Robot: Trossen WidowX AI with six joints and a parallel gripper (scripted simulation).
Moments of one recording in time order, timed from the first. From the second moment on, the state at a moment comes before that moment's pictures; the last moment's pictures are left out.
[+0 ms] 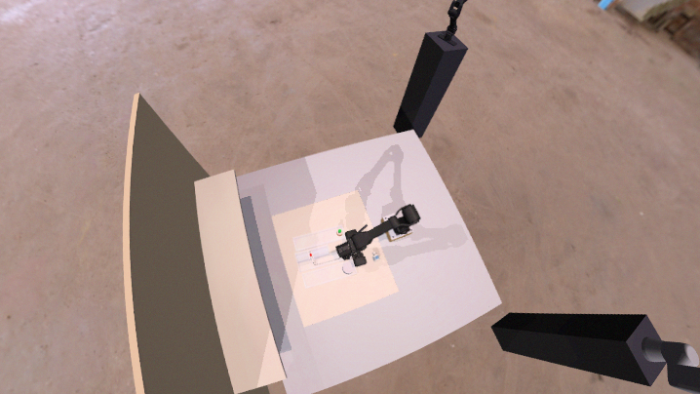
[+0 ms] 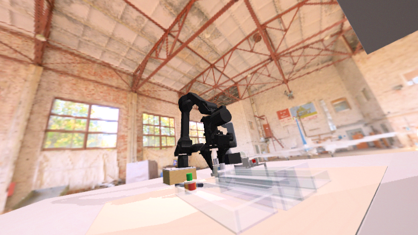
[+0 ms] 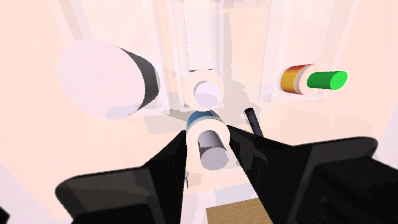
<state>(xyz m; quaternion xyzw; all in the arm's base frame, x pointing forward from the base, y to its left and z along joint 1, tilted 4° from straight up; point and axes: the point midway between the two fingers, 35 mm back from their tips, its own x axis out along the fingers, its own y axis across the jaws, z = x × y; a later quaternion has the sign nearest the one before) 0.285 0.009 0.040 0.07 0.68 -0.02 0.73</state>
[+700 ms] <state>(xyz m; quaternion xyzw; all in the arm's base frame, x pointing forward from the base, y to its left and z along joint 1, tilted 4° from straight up) 0.290 0.008 0.038 0.07 0.69 -0.02 0.72</state>
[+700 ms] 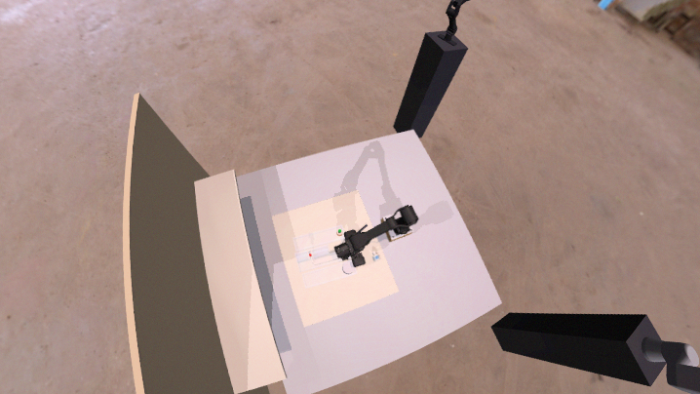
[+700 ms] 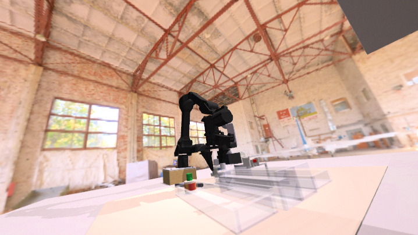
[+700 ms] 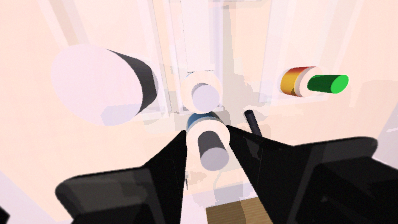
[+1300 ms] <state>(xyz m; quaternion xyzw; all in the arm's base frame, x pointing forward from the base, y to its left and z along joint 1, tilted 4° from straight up) 0.298 0.006 0.039 0.07 0.69 -0.02 0.72</state>
